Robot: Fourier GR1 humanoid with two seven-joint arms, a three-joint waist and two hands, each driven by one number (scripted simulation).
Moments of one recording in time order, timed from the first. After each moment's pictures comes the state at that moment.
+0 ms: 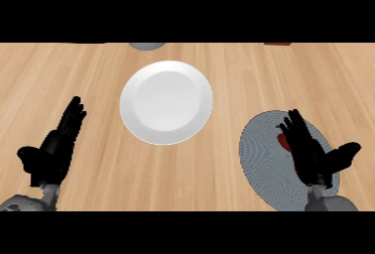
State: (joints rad) left arm -0.08 0.52 -0.32 -1.54 0.33 0.40 -0.03; right arm -0.05 -0.24 0.13 -1.35 -0.45 -0.15 -0.06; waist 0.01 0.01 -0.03
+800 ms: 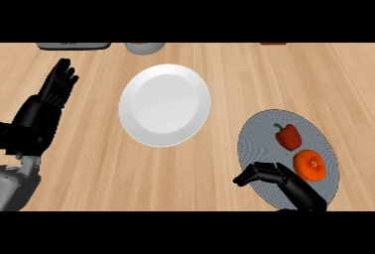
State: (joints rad) left arm -0.25 0.60 -0.24 -1.58 0.37 0.27 0.00; right arm -0.01 -0.49 0.52 -1.53 0.05 0.10 -0.53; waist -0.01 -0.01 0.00
